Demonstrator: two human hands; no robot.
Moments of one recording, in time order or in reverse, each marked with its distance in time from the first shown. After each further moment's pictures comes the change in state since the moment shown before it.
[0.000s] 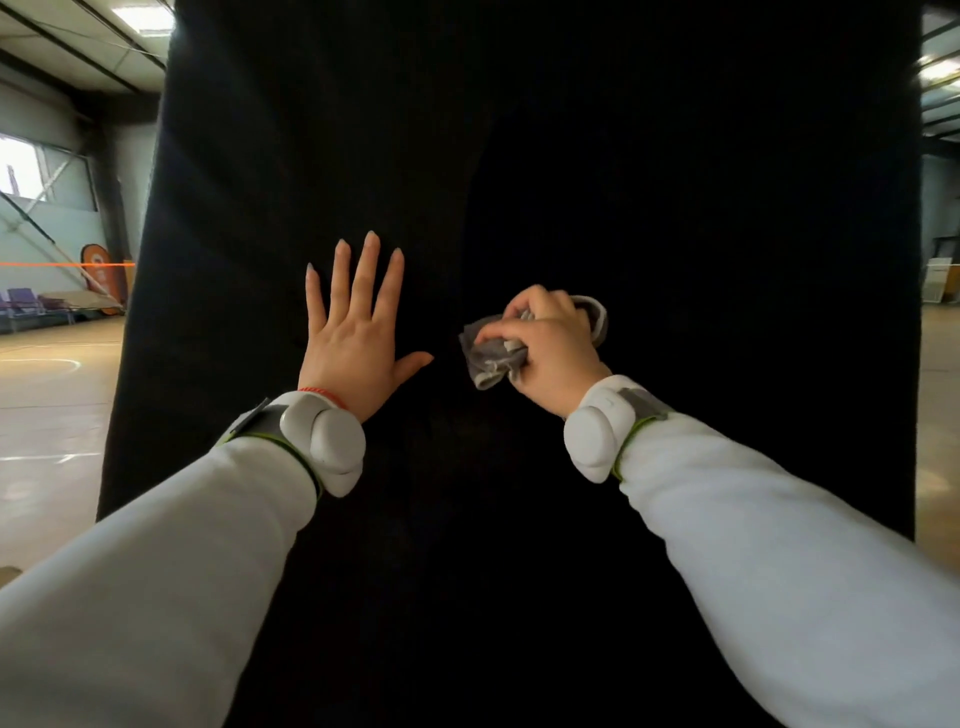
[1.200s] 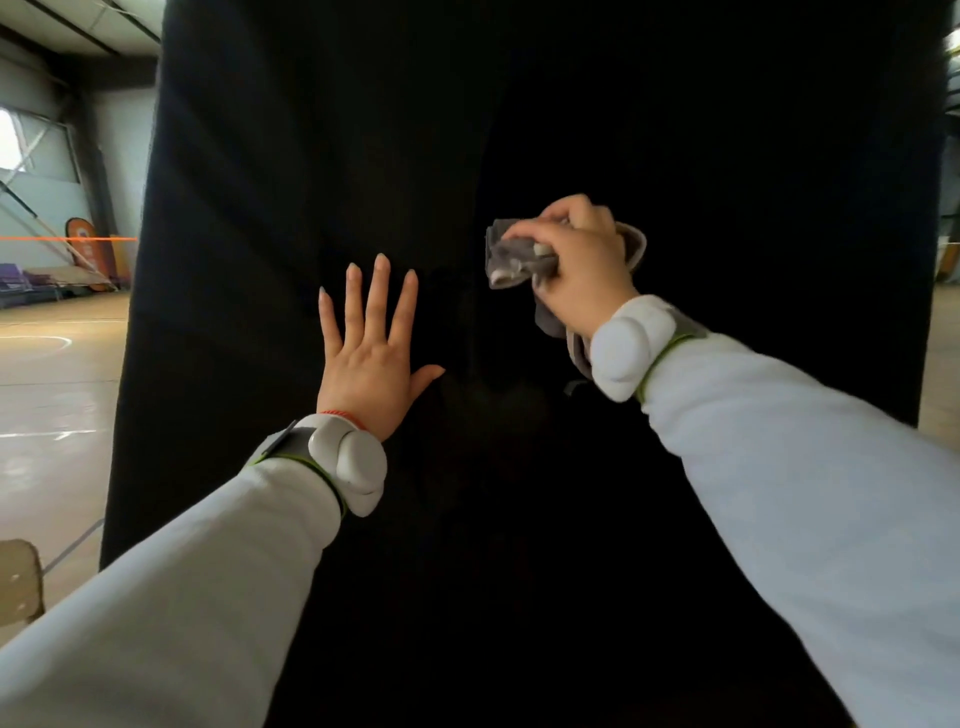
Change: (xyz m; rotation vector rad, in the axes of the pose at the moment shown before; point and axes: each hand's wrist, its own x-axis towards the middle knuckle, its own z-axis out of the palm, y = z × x) left_hand -0.036 0.003 0.025 0.000 -0.034 -0.016; right_hand 0.025 -0.006 -0.025 0.003 0.176 0.137
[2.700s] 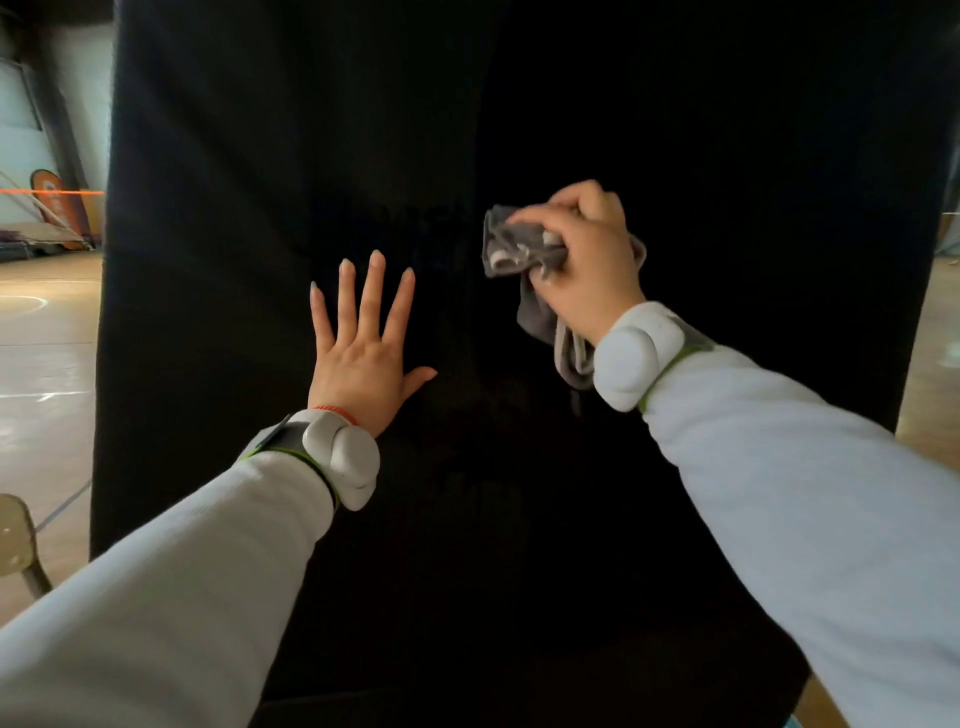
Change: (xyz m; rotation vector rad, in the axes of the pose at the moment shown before) left_hand -0.039 0.000 0.022 0.042 -0.053 0.036; right_hand -0.041 0.005 0.018 0.056 0.008 -0.020
